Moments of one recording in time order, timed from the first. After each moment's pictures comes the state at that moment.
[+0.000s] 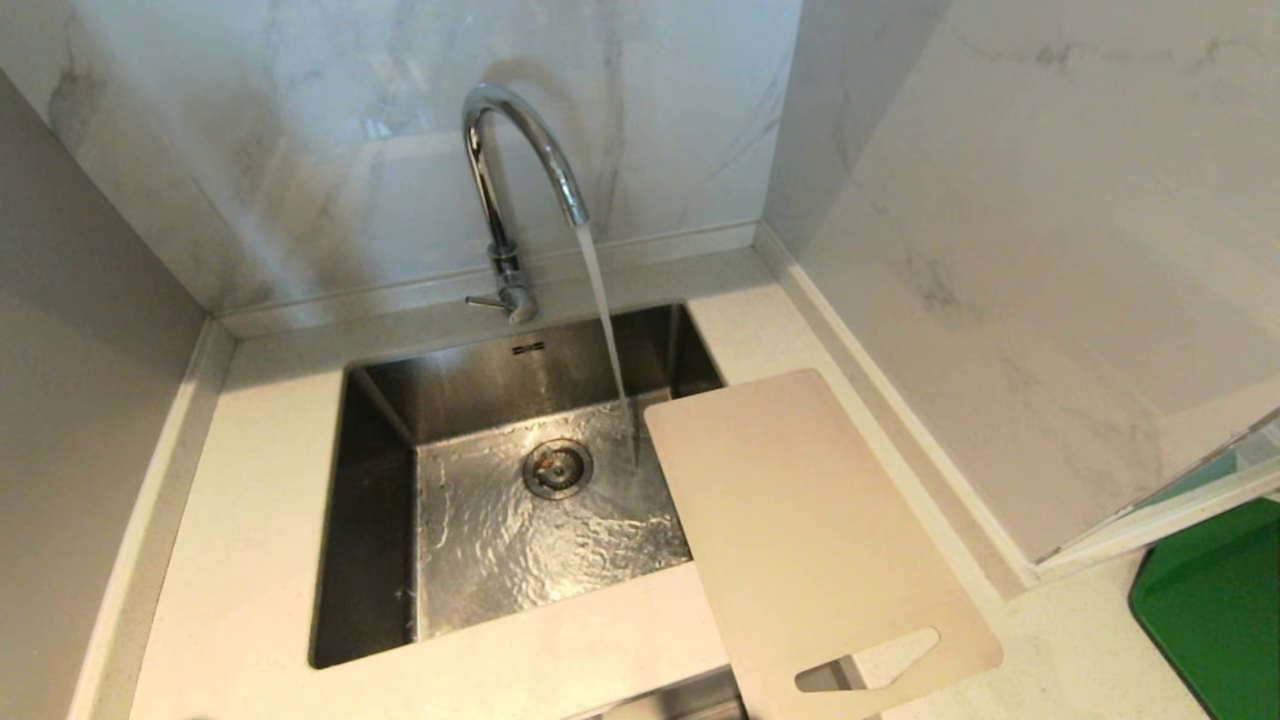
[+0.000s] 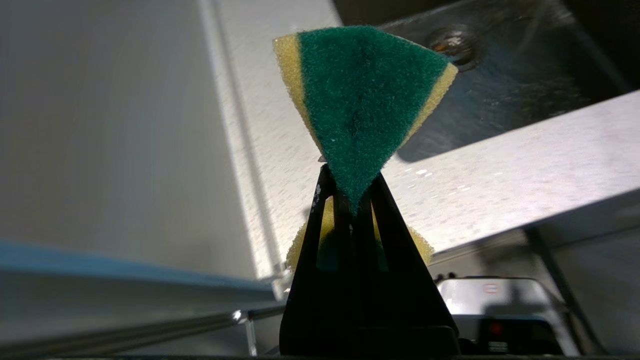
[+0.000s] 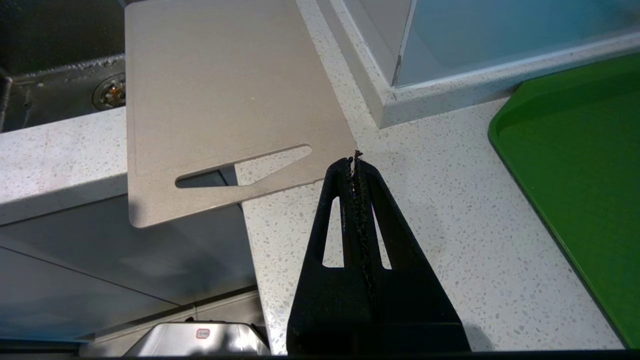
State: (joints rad) left arm 0.00 0.18 -0.24 0.20 0.07 0.07; right arm 0.00 0.00 0.00 0.00 0.00 0.02
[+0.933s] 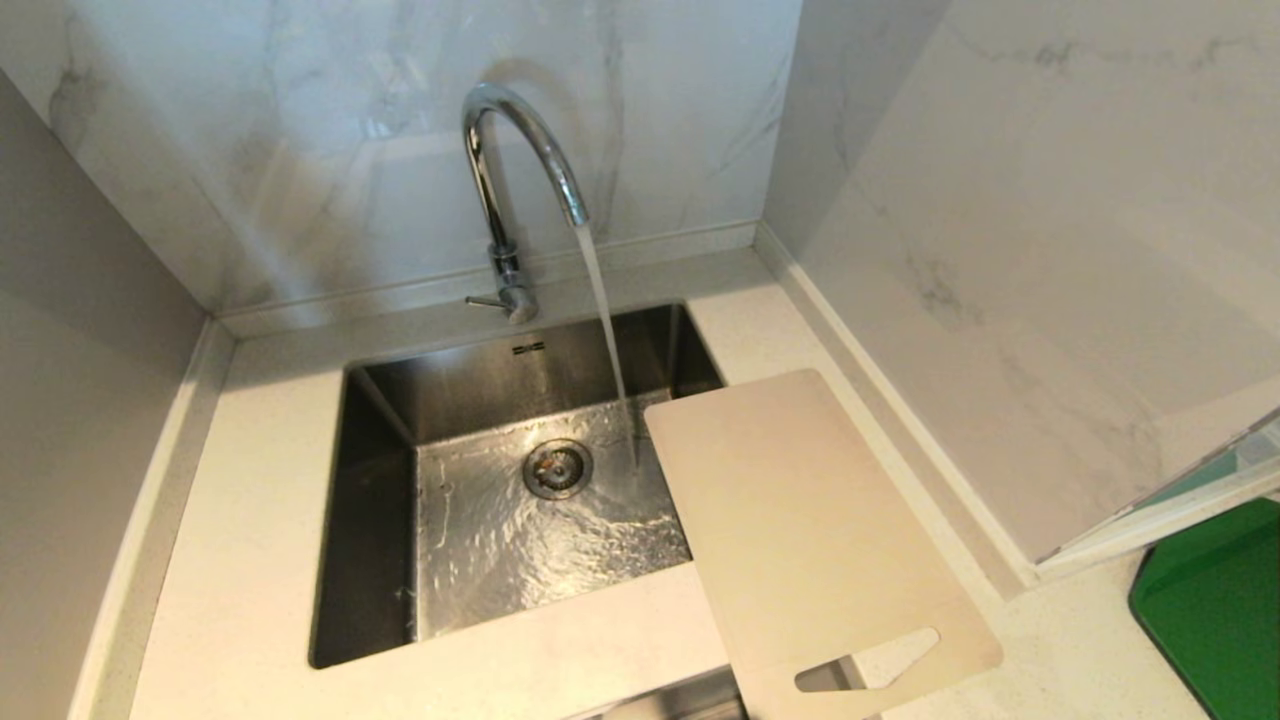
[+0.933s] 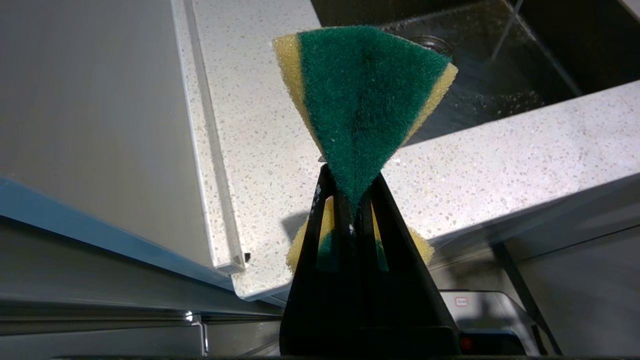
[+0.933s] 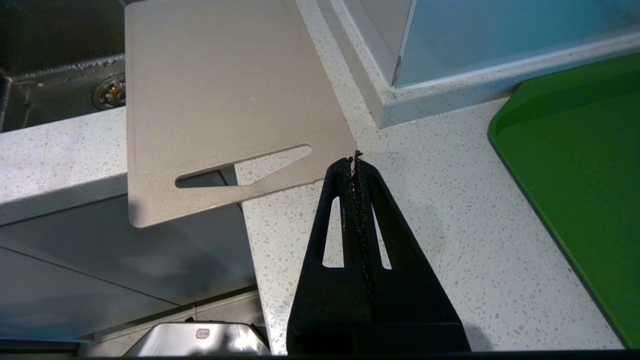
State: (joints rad) left arm 0.00 0.00 -0.05 0.12 0.01 -0.01; right arm 0.00 0.00 0.00 0.00 0.00 0.02
